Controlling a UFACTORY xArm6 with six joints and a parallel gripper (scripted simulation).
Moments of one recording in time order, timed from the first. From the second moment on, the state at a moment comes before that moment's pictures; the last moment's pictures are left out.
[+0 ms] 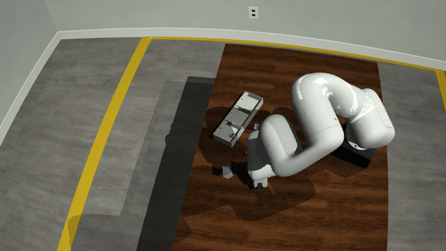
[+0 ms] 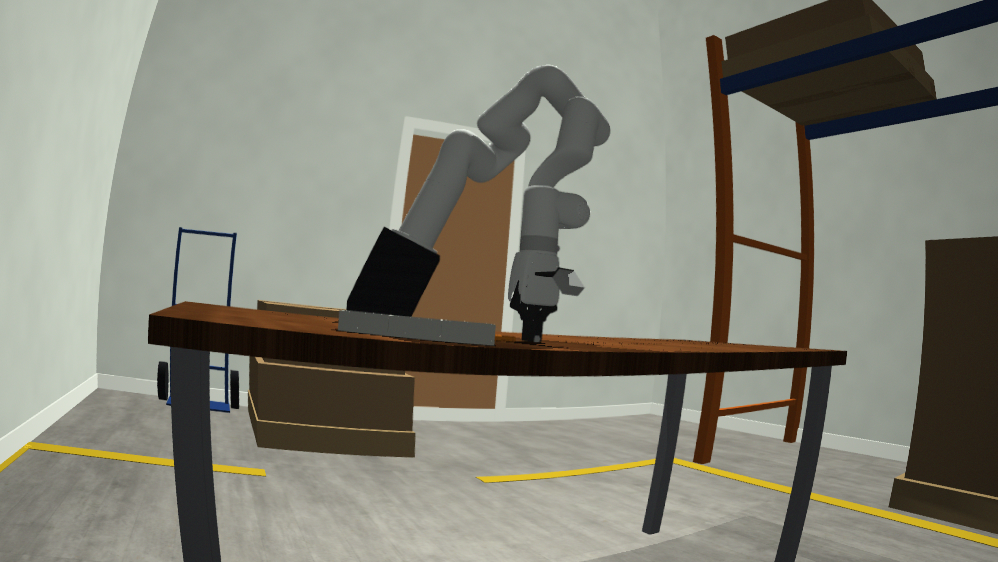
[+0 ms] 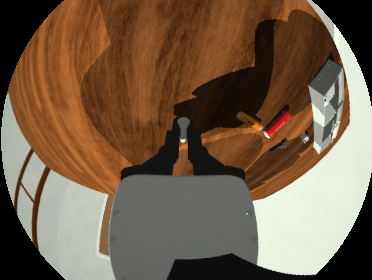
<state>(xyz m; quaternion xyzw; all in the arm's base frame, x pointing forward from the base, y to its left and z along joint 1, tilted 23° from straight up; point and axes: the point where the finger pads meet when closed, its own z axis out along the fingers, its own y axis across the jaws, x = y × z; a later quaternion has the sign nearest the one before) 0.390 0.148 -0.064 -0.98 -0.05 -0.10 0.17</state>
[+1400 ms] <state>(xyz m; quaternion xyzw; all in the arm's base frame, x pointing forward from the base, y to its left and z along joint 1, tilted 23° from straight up) 0.382 0.127 -0.014 -0.98 -0.05 -0.10 0.17</state>
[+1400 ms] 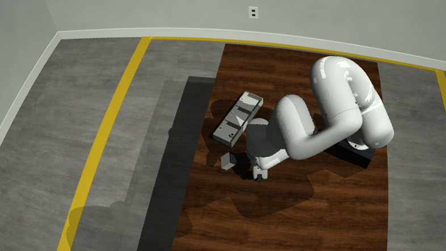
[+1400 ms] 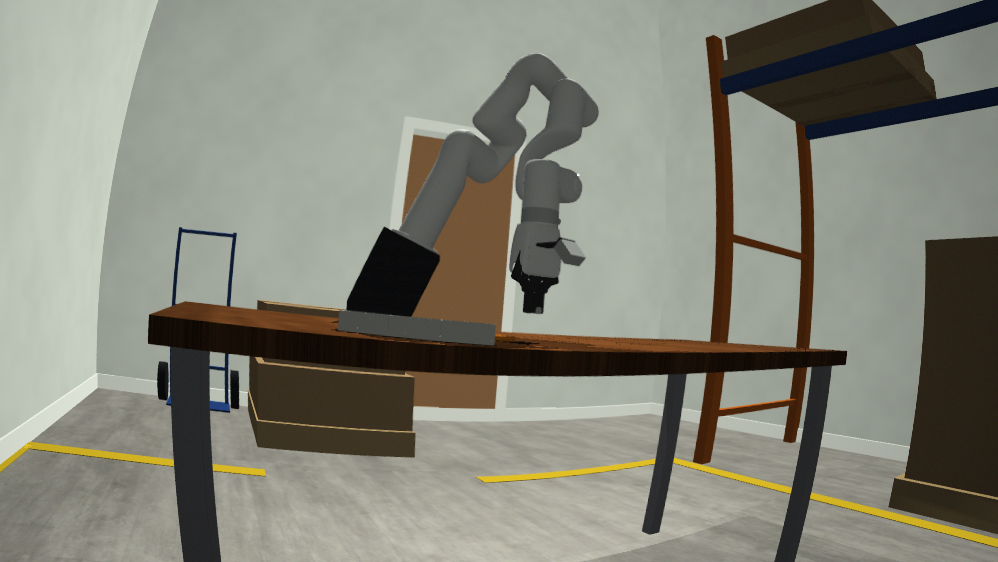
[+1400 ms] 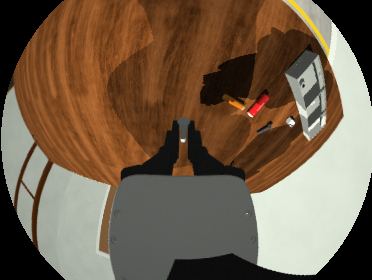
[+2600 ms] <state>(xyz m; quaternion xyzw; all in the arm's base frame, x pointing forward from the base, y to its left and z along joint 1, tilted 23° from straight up) 0.475 -0.025 -0.052 -0.97 -0.12 -0.11 0.16</state>
